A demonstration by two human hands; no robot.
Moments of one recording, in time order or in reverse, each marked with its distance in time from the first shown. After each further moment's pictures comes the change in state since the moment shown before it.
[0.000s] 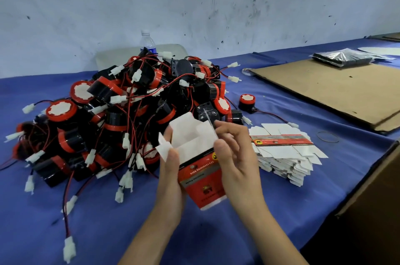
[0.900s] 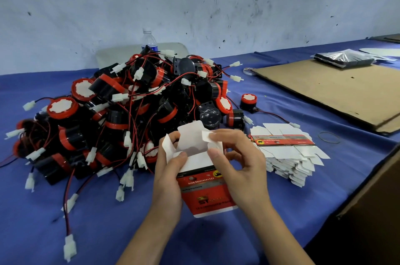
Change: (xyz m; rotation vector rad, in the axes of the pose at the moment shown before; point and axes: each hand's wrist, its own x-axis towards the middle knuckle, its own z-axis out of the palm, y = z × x) left_hand -0.001 0.005 -0.004 0.028 0.142 0.025; right_hand 0.003 0.010 -0.008 -0.127 -0.001 -0.172
